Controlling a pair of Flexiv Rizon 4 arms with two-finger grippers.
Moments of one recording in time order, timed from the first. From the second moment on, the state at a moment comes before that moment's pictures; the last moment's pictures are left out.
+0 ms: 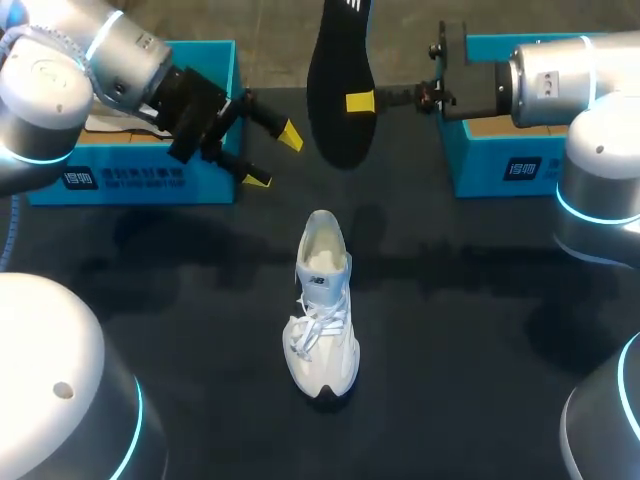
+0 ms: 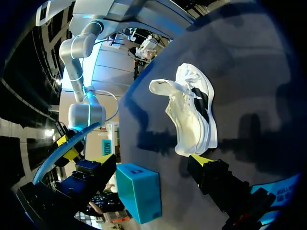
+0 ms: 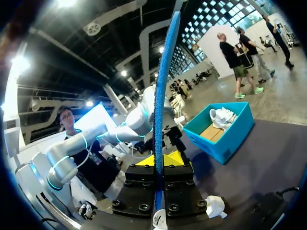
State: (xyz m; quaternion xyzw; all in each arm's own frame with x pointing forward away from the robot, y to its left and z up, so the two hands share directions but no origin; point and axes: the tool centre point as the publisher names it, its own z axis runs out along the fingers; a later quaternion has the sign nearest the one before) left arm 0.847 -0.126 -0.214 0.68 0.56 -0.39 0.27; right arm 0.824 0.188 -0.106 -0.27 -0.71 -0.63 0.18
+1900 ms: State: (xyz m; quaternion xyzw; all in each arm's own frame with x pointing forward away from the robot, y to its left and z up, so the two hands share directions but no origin) left arm 0.850 -0.111 -0.243 0.65 0.56 -0.43 0.29; right arm 0.839 0.206 -0.222 -0.18 -0.75 -0.62 0.13
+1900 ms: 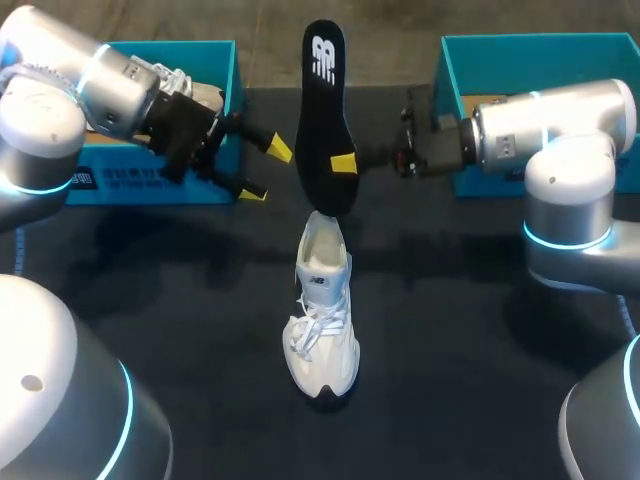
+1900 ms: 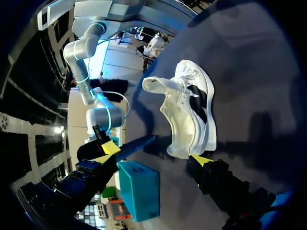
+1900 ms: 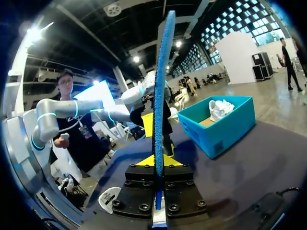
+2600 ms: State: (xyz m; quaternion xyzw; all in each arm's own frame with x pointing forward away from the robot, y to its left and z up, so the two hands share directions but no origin) left arm 0.842 -0.080 -0.284 0.53 0.66 -0.50 0.19; right arm 0.848 0.216 -0.252 -0.20 -0.76 -0.60 0.16
